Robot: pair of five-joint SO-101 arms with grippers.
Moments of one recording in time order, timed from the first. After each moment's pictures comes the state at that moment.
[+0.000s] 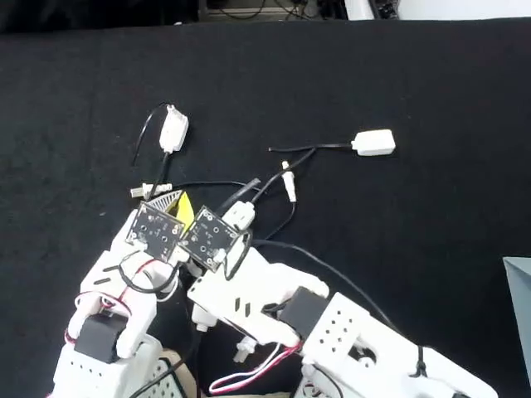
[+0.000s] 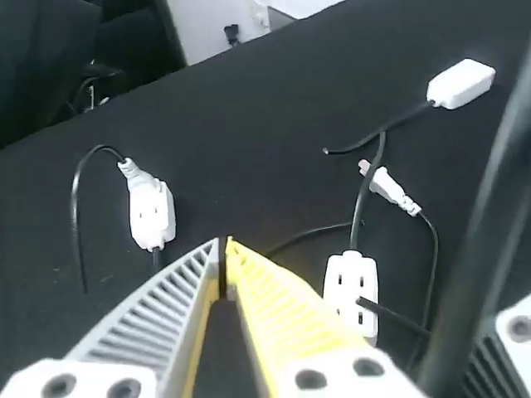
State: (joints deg) left arm 15.3 -104.3 87.1 44.1 -18.2; right arm -55.5 -56.3 69.4 37.8 0.9
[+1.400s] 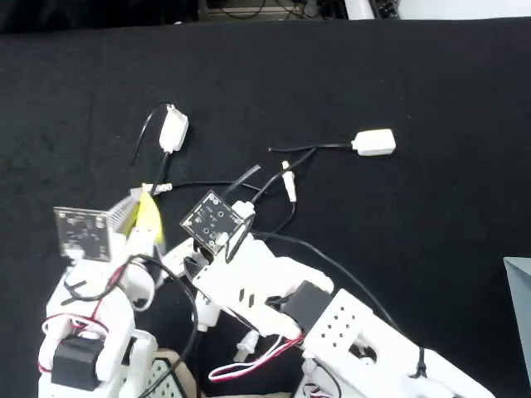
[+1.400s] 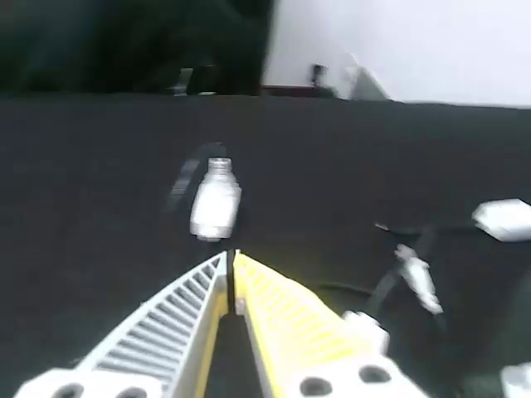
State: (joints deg) left arm 4.9 -104.4 72.6 59.3 4.7; right arm -51.9 -56.2 69.3 37.8 -0.8
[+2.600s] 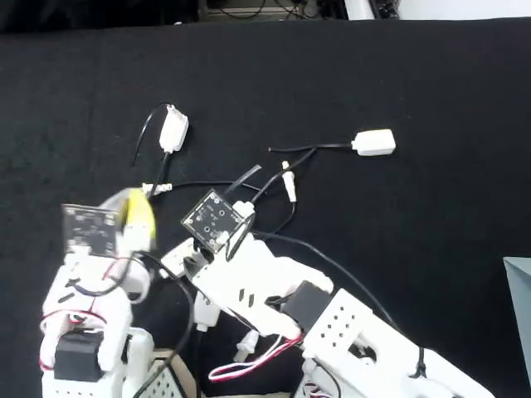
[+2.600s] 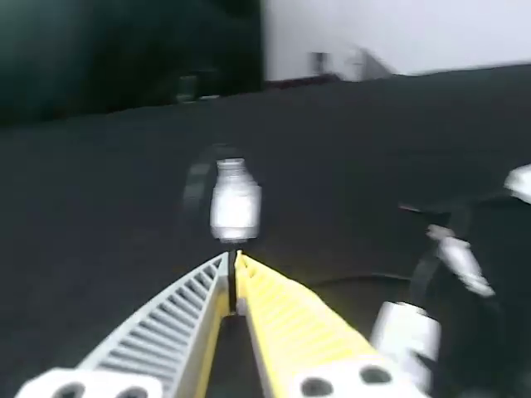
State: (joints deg) left arm -0.1 -104.4 74.9 56.8 -3.6; right arm -51.3 -56.1 69.3 37.3 -2.8
